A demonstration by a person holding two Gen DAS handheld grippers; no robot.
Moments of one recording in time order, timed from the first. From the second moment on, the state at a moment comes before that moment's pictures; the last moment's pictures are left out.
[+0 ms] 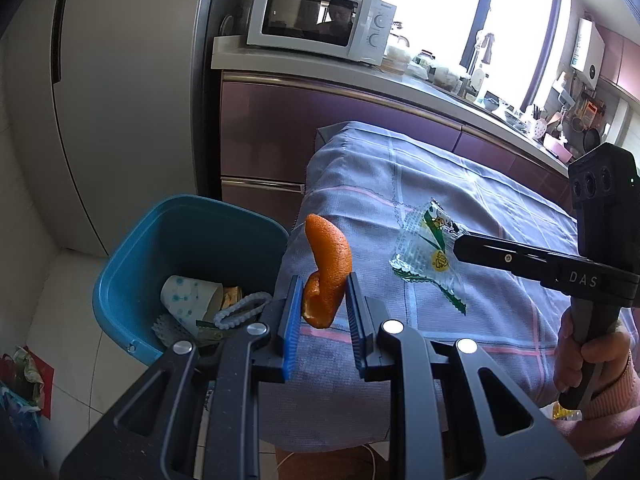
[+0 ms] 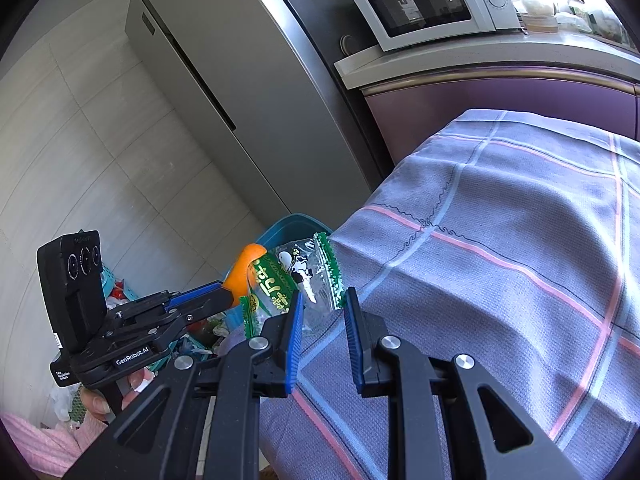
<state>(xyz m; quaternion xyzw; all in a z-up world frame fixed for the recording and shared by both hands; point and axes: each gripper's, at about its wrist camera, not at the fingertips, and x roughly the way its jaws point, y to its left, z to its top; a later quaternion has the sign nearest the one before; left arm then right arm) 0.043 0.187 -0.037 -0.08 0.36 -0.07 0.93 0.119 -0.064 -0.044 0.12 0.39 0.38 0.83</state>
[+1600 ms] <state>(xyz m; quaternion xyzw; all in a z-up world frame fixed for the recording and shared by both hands) 0.054 0.246 -0.065 -0.12 0.38 -0.01 0.92 0.134 0.015 -0.044 0.06 0.42 0.43 0.80</state>
